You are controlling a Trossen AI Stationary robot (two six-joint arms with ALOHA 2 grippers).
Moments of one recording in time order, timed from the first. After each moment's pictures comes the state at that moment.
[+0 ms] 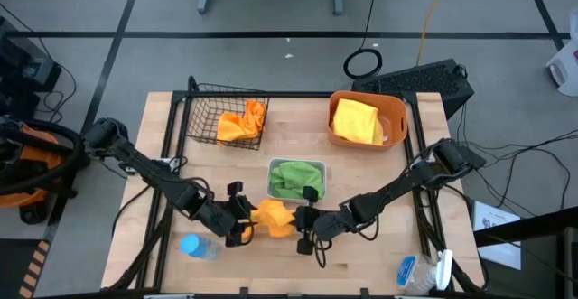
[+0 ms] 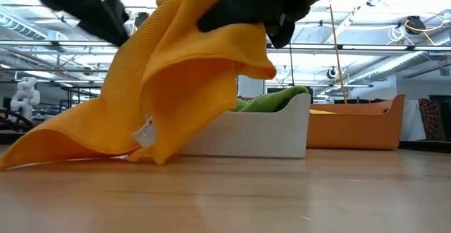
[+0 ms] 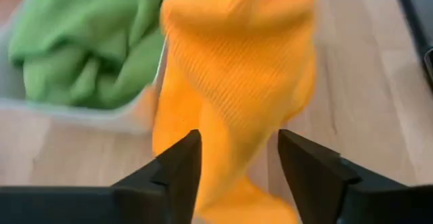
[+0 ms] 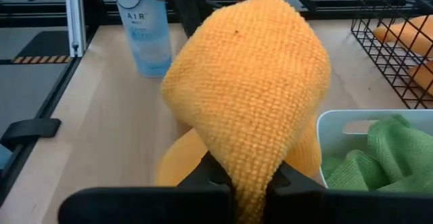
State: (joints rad) left arm -0.58 1.41 0.86 -0.32 -0.39 -0.47; right arm 0.46 1.84 1.10 0.23 0.50 0.30
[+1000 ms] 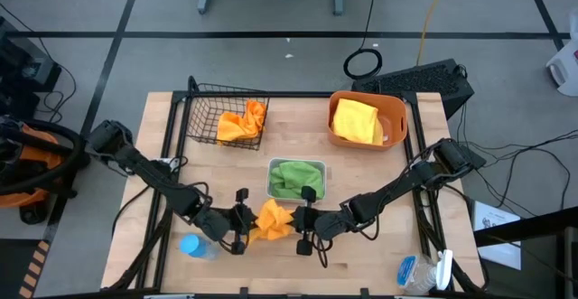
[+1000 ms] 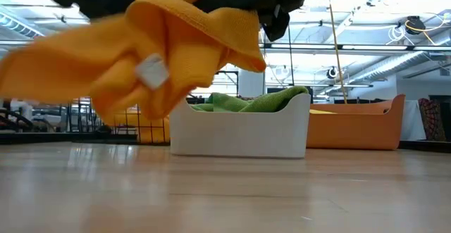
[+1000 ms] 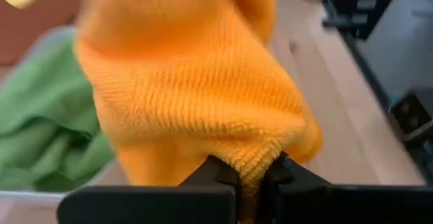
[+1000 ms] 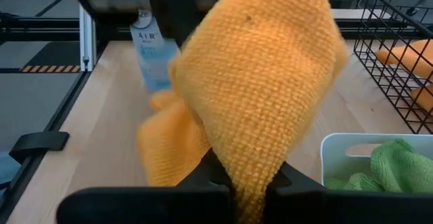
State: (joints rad) left arm -0.63 1.46 0.76 0.10 -0.48 -0.32; right arm 0.47 1.84 1.10 0.30 0.50 0.25
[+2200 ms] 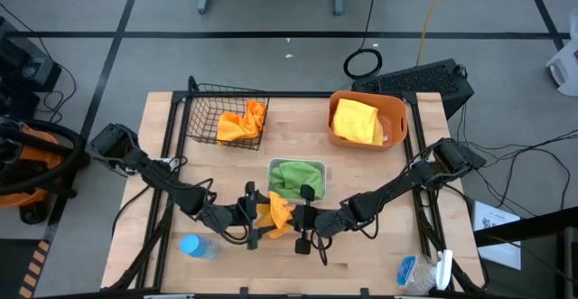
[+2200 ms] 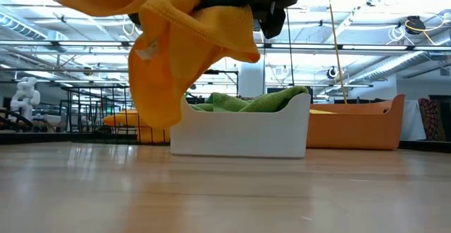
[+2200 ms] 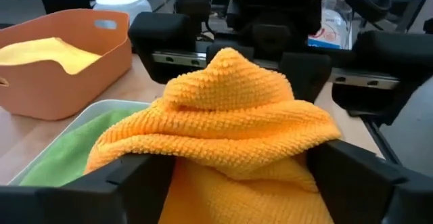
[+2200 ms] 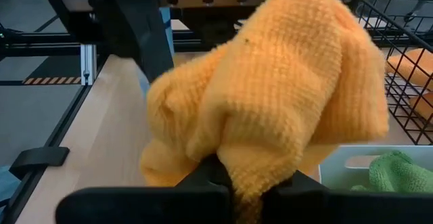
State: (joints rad) left arm -0.56 1.53 0.76 0.45 -0.60 -0.22; right arm 0.46 1.84 1.10 0.34 0.50 0.24
